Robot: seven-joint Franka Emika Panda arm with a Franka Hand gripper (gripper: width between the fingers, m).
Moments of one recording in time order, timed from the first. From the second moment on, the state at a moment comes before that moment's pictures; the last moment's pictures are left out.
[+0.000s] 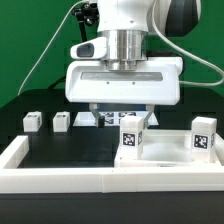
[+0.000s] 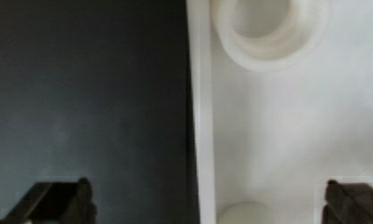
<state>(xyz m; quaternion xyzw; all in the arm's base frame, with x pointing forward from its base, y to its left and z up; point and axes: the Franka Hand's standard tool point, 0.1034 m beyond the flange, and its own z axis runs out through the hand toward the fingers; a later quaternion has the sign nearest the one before) 0.532 -0.019 0.053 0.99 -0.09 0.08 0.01</state>
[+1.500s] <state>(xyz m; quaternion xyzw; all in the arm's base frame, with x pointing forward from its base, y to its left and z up) 0.541 -0.034 0.039 1.00 -0.05 0.03 0.00</state>
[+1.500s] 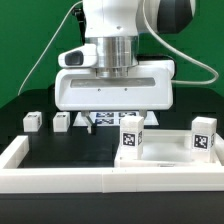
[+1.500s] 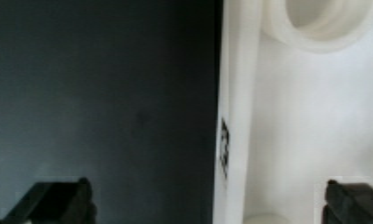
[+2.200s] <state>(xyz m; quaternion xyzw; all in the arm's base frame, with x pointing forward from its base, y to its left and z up) 0.540 -0.035 0.020 1.00 -0.05 0.04 0.01</state>
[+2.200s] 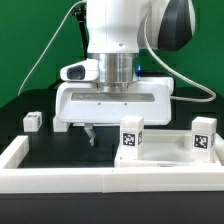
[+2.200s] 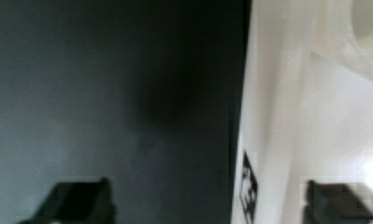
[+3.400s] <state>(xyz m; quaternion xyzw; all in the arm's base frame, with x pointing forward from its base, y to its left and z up) 0.540 -0.035 0.019 1.00 -0.05 0.04 0.01</state>
